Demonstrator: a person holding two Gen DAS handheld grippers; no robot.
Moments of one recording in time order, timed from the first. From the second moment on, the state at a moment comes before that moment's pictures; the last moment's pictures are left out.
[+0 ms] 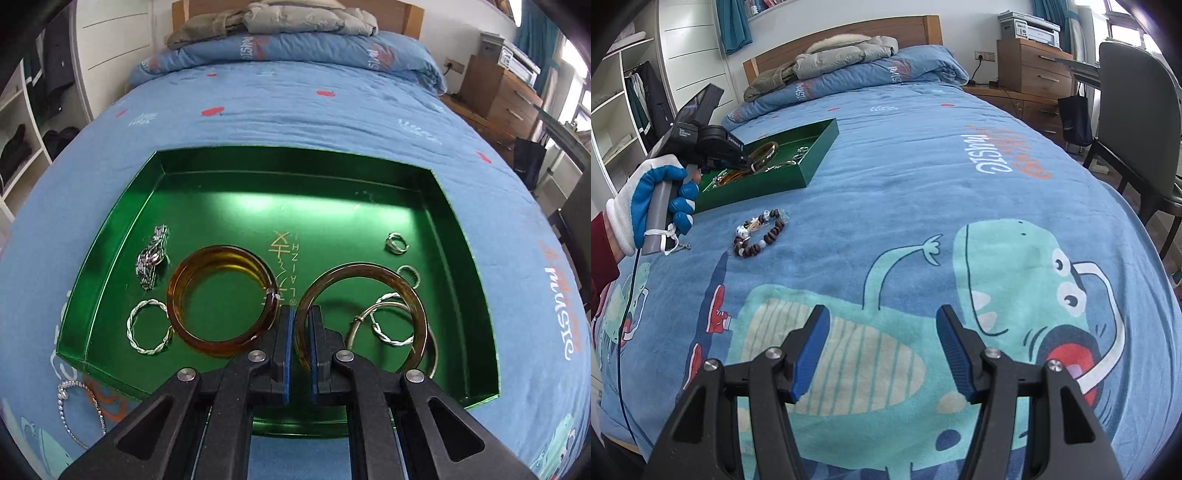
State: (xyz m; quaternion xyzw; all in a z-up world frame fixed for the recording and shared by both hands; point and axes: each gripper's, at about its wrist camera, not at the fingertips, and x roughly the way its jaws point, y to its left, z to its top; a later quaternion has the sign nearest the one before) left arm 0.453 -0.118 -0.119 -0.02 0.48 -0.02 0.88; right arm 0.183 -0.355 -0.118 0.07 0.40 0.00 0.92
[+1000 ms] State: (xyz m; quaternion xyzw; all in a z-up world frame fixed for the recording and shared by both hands) left arm 0.190 -0.024 -0.020 0.02 0.36 -0.06 0.93; right arm 0.099 -0.295 -0.036 0.06 0.33 0.00 0.94
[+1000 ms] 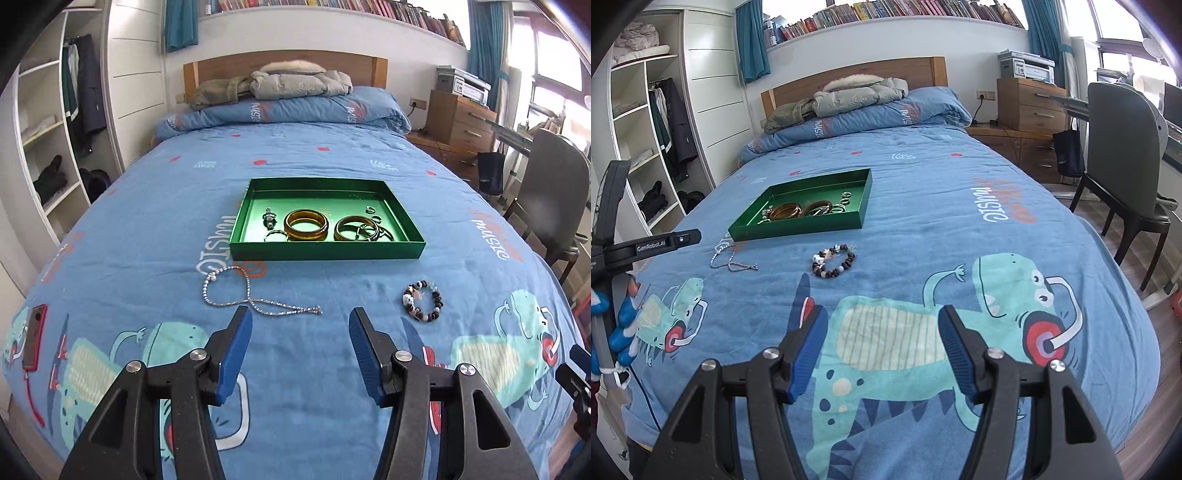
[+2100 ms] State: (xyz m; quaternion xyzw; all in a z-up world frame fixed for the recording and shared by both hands) left arm 0.114 0.071 -0.040 0.01 0.34 0.00 0.94; right arm 0.101 -0.212 -0.030 0.02 0.32 0.02 0.95
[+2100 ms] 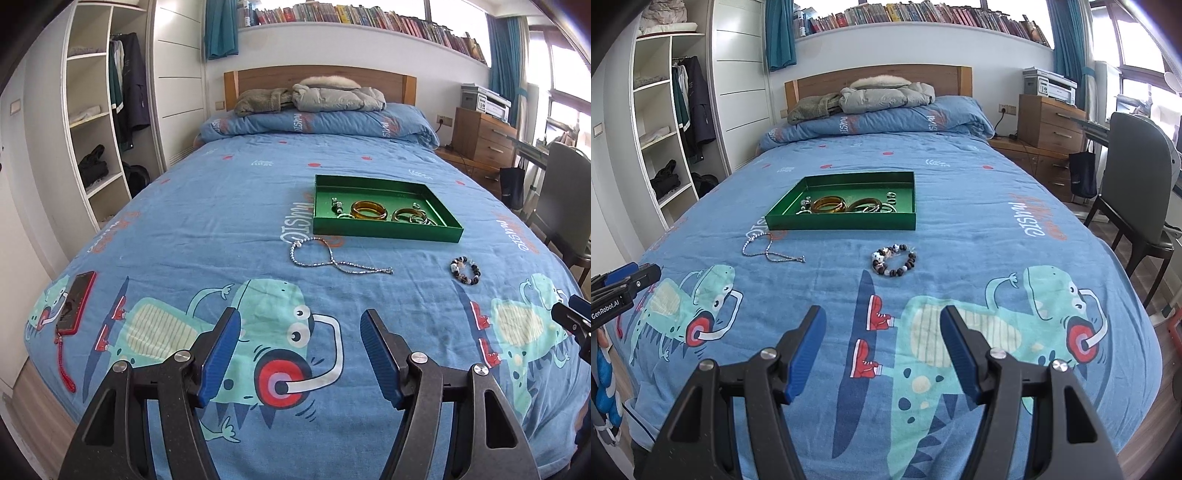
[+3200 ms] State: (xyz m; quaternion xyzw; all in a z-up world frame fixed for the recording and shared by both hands) left arm 0.167 0.051 -0.095 0.04 0.40 -0.01 0.92; right arm 0.159 -0.253 -0.088 0.06 0.35 0.02 0.93
